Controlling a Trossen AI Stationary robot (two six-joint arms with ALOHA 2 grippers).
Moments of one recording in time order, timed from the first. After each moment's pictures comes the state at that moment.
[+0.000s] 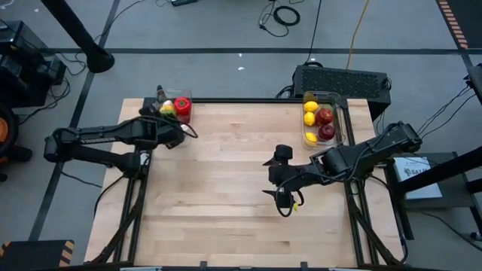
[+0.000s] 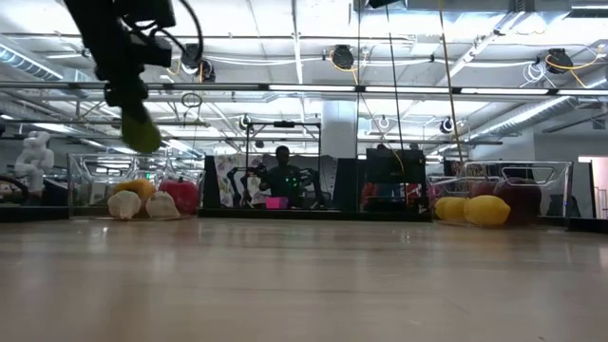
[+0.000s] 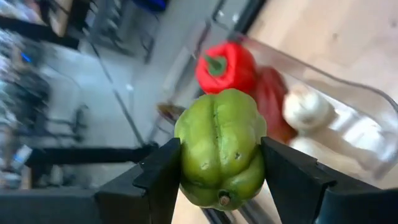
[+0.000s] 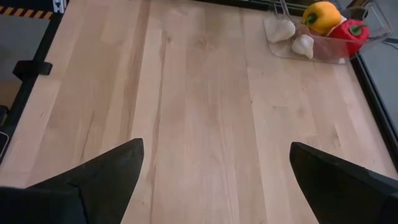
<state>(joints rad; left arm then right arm) 0.20 1.01 0.86 -1.13 -0.86 -0.18 0.37 1.46 1.40 -0.74 0.37 0.21</state>
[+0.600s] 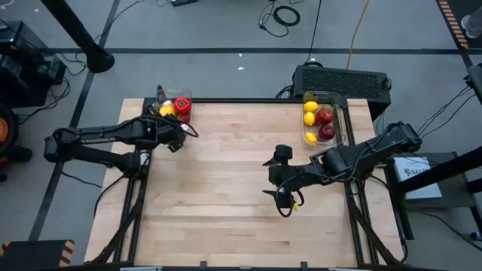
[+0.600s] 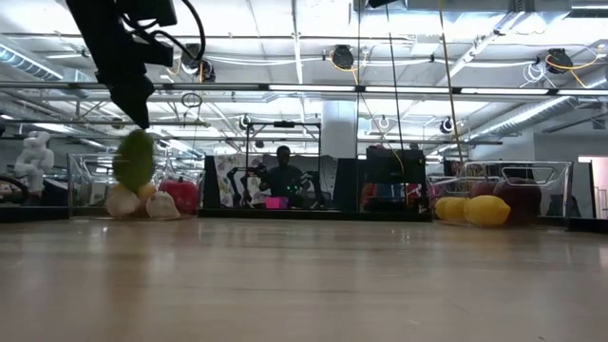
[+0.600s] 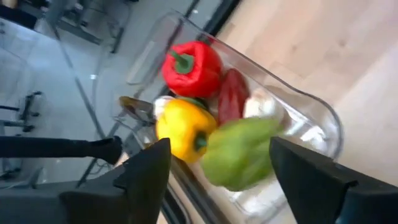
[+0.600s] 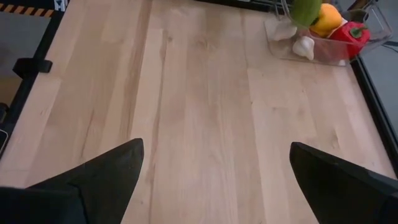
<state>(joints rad) 0.20 1.01 0.86 -1.11 -0.72 -0.31 0.37 1.46 1.40 -0.73 0.37 0.19</state>
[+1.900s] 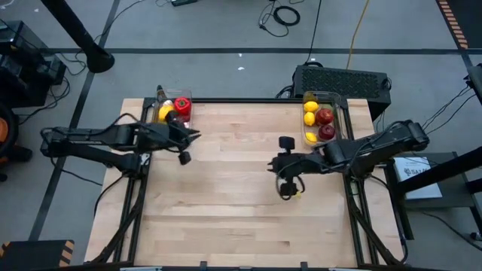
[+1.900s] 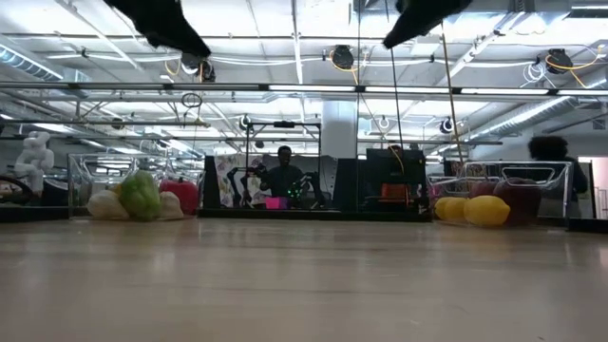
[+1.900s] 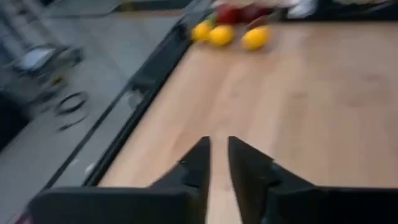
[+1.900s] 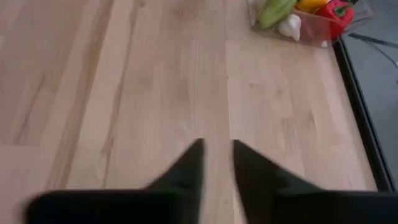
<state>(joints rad) 0.00 0.89 0.86 -0.51 -0.42 -0.01 0.26 1.36 1.19 -0.64 0.33 0.04</state>
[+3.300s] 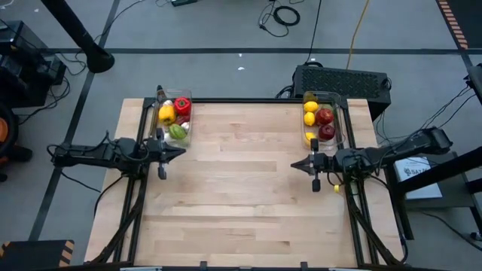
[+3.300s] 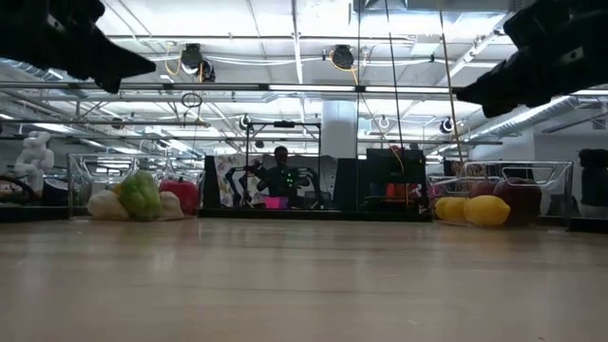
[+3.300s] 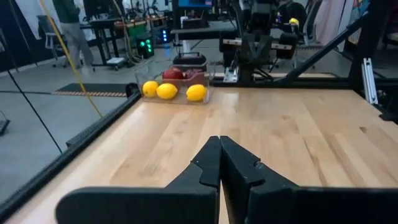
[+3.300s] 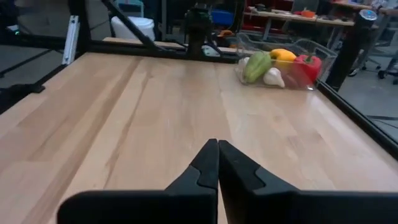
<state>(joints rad) -0.09 0.15 0.24 -0.19 -0.24 0.03 0.21 0.59 0.19 0.19 0.26 -0.01</state>
